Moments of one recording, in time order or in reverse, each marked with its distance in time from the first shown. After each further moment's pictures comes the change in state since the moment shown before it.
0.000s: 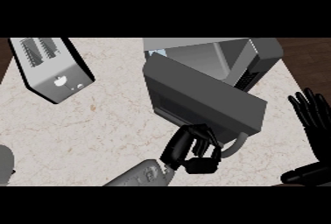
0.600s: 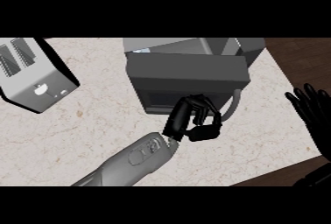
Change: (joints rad) left arm -0.205 -0.005 0.072 0.122 0.186 0.106 -0.023; right arm -0.027 -0.049 0.034 -0.105 -0.097 0.100 0.079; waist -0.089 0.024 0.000
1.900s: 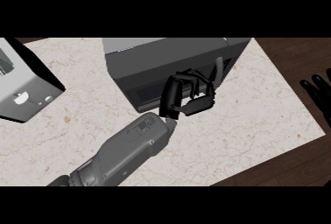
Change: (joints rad) left arm -0.102 -0.003 0.133 0.096 0.293 0.004 -0.228; right arm -0.070 -0.085 -0.023 -0.087 -0.198 0.046 0.135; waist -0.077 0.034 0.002
